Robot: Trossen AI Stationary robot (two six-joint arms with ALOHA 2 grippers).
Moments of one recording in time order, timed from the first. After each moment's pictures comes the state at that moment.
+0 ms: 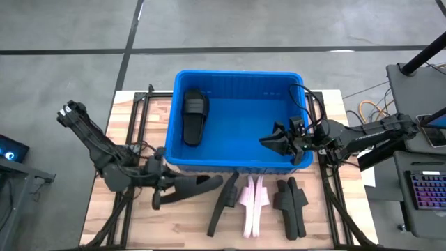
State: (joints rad) left arm -0.76 1.02 0.98 -0.17 -0.78 -0.42; right arm 0.19 0.96 0.72 0.44 0.10 0.62
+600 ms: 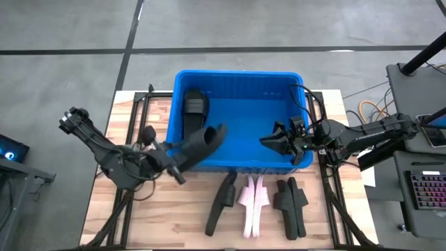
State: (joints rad) left arm -0.66 1.23 1.29 -0.17 -1.34 0.25; right arm 0.19 0.96 0.72 0.45 0.11 0.59
